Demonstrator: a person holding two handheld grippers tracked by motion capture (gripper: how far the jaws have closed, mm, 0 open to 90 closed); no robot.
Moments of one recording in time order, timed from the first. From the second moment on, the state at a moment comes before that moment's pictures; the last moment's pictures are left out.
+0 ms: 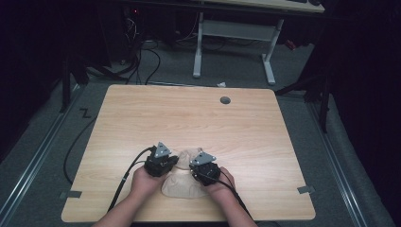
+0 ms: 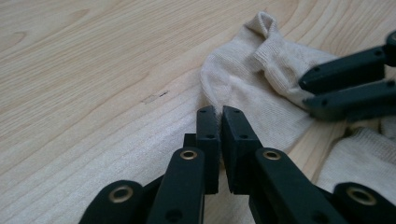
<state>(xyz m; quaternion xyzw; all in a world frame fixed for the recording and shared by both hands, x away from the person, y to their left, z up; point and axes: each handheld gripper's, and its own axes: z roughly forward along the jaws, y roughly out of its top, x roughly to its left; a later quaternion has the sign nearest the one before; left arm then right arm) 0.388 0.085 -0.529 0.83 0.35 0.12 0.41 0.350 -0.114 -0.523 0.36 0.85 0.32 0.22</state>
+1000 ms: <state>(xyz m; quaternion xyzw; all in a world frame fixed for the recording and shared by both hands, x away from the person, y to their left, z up) 0.387 0.094 -0.527 0.83 0.35 0.14 0.40 0.355 -0.195 -0.520 0.47 0.78 0.33 0.24</state>
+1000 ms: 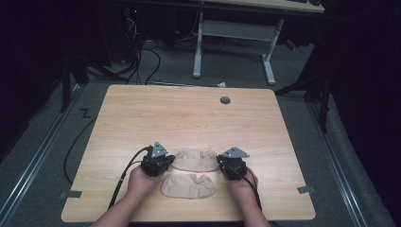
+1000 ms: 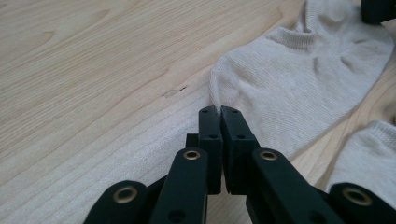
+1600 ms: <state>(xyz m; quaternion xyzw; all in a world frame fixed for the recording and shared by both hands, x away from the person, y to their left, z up) 0.396 0.089 -0.532 0.83 0.37 0.12 0.41 0.365 -0.188 -0.528 0.49 0.78 0.33 0.21</state>
